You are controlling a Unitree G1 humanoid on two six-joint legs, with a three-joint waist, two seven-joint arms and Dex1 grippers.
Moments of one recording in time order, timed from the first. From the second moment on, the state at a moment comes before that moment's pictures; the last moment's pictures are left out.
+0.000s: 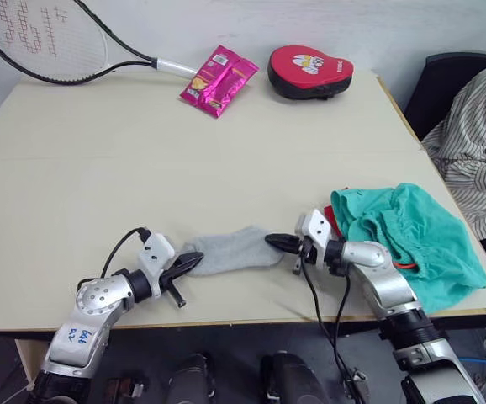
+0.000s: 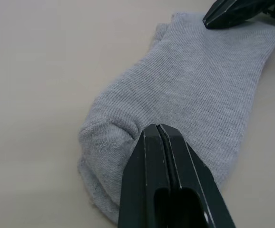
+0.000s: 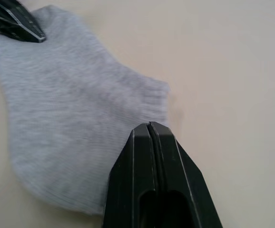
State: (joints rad) left arm -0.01 0.55 0.01 -0.26 -0.27 0.31 -0.63; right arm -0.43 -0.40 0.15 0.20 0.19 0.11 0.91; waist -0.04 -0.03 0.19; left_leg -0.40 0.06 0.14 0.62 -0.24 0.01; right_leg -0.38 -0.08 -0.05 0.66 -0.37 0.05
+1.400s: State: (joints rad) left arm -0.37 0.68 0.48 -0.11 -0.99 1.57 -0.39; right arm -0.55 -0.26 0.28 0.33 0.10 -0.13 0.96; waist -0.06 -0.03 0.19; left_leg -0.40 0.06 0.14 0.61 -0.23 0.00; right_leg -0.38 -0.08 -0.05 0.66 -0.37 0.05
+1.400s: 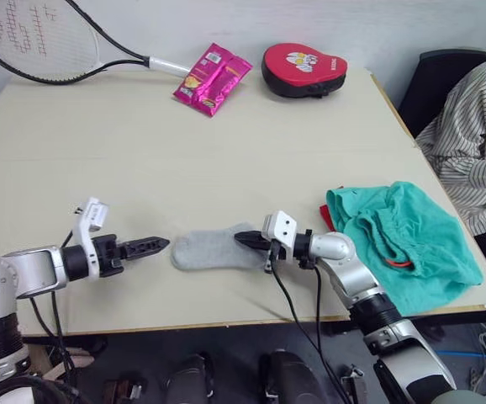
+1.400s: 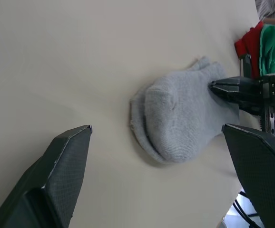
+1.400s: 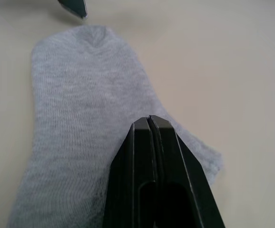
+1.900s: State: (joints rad) left arm -0.50 0.56 0.36 -0.06 -0.92 1.61 -0.31; right arm -0.58 -0.24 0.34 0.43 0.04 -0.22 1.00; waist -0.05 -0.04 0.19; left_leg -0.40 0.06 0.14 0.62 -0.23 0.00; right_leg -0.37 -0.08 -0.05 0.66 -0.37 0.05
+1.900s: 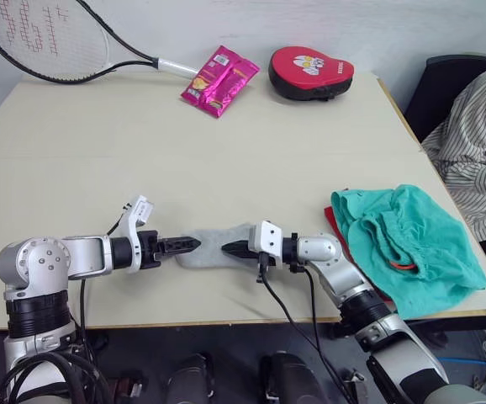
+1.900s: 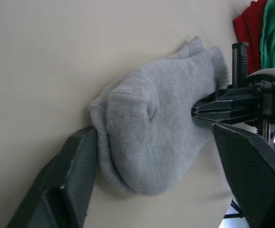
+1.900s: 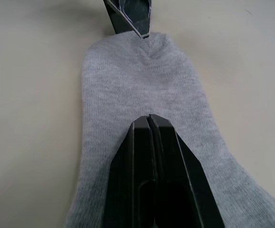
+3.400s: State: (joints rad) left arm -0.59 0.52 -0.16 -0.03 -0.59 0.70 -0.92; right arm -0.27 -0.55 0.08 -0.11 0.21 0.31 0.93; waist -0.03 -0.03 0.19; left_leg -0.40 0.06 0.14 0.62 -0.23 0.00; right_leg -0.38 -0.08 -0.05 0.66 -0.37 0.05
